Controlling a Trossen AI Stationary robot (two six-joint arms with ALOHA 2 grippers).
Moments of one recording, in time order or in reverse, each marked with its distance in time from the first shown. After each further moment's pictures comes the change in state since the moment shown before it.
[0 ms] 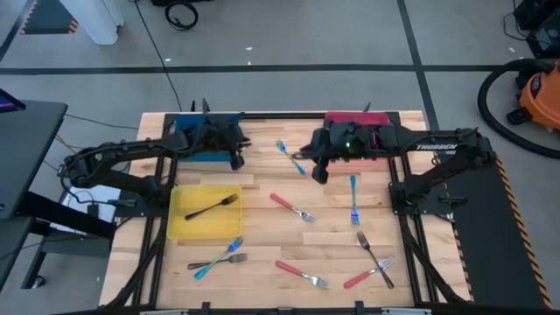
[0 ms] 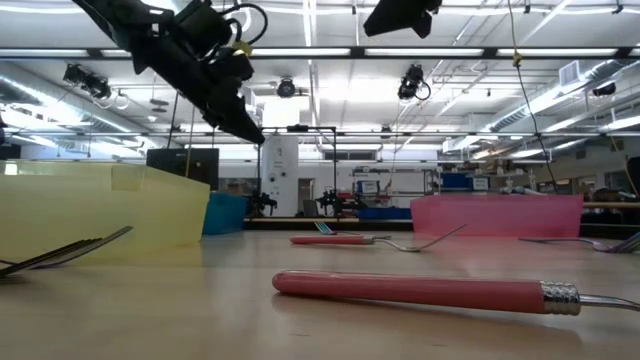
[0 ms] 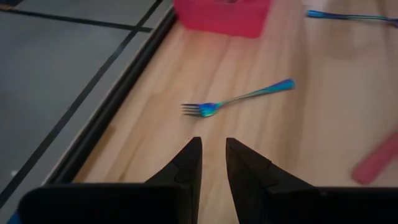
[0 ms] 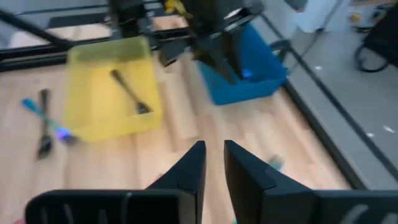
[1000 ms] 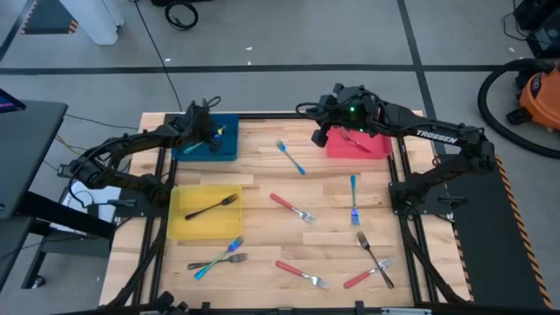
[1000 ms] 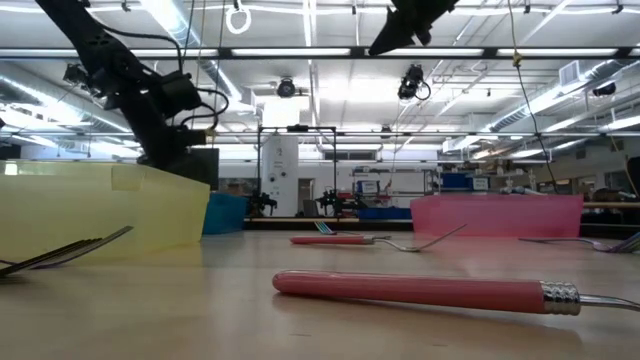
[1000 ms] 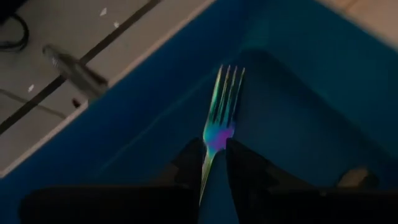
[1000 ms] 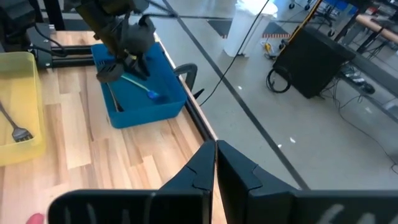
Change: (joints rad) left arm 0.447 0.060 -0.150 -0.072 -0.159 -0.028; right arm -0.290 -0.012 0.025 0.094 0.037 -0.254
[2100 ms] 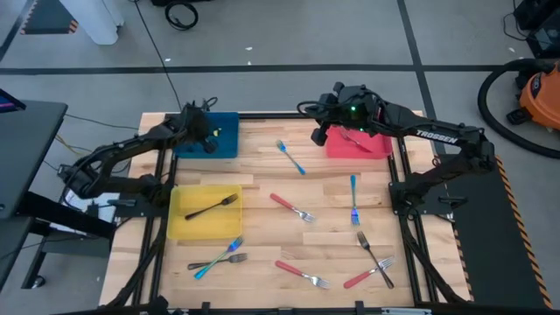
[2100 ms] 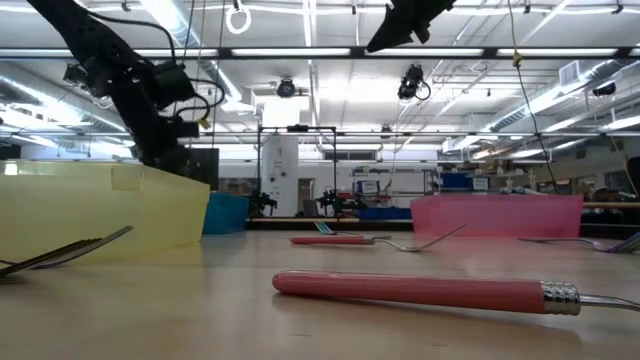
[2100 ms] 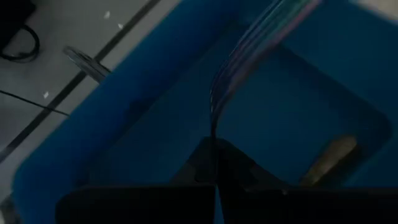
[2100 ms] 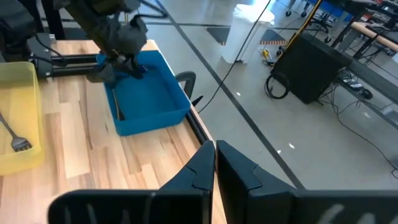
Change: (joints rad) left arm 0.001 -0.099 0.003 -0.141 -0.025 0.080; right arm -0.003 -0.001 0.000 0.034 0.001 -0.011
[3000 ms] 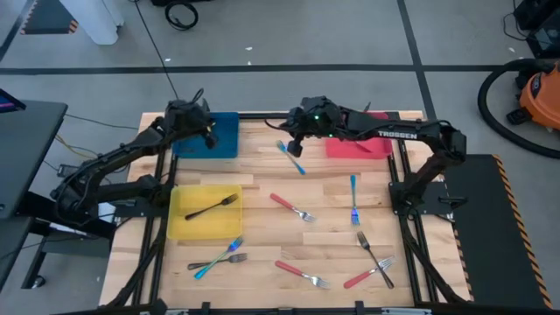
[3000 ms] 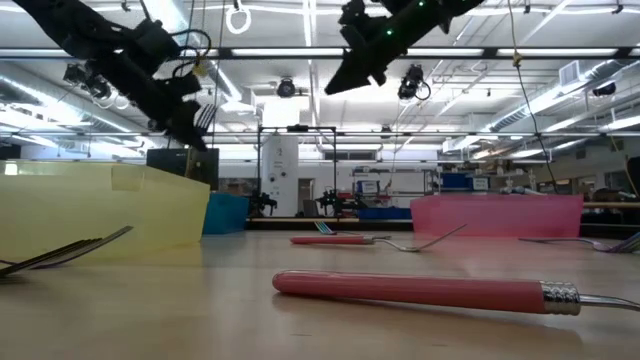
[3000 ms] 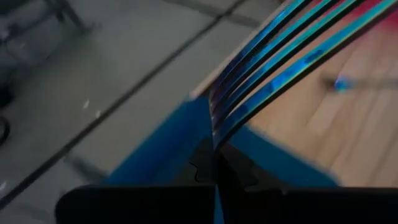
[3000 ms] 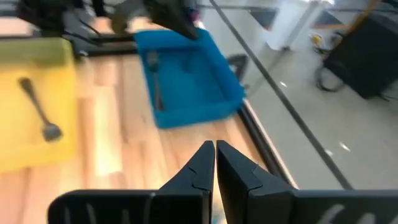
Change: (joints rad) left arm -0.007 -0.202 -0.003 0.137 0.206 0.023; right arm 0.000 0.257 0.000 0.170 -0.145 0.020
